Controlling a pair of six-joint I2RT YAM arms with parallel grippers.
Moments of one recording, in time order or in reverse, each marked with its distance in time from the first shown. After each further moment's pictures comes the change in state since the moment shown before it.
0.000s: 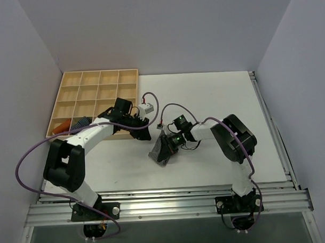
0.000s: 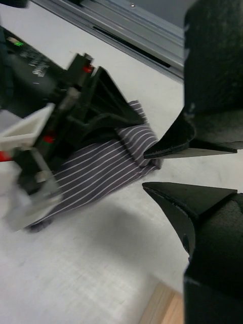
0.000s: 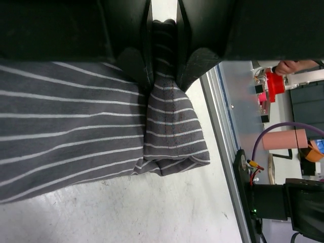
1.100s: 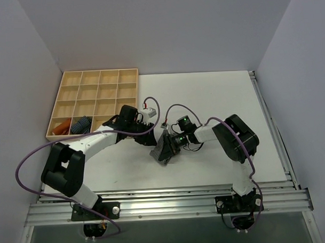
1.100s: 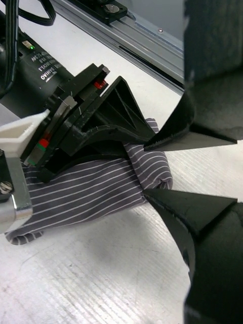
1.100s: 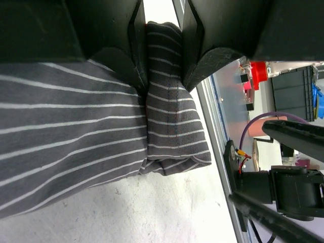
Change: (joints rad) left arm -0.092 -0.065 -0.172 0.199 -0.109 -0.281; right arm -0.034 -0.017 -0.091 0.166 -0.025 0.142
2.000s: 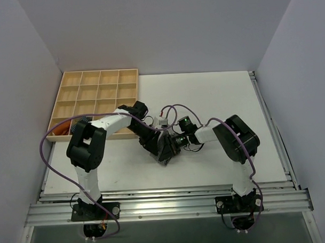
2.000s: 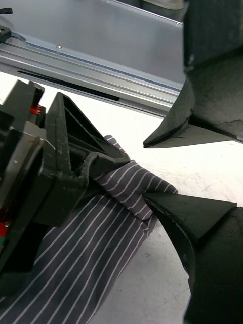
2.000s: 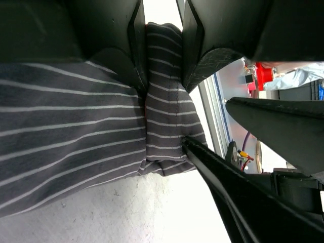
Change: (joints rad) left arm 0.000 0.366 0.380 -0.606 0.286 0.572; right arm -0.003 -0.009 -0.017 0.022 0.000 -0.016
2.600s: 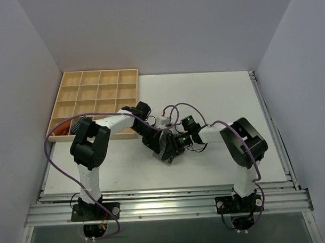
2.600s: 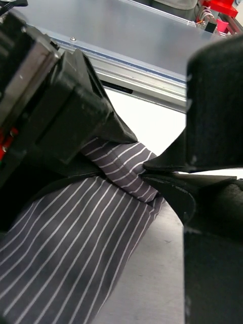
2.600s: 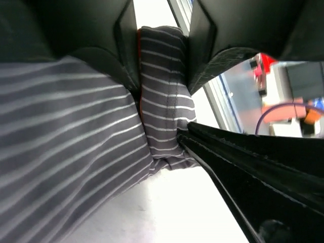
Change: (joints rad) left arm -0.013 0.046 -0.006 0.095 -0.007 -0.069; right arm -0.005 -0.080 -0.011 -0.115 0.111 -0.002
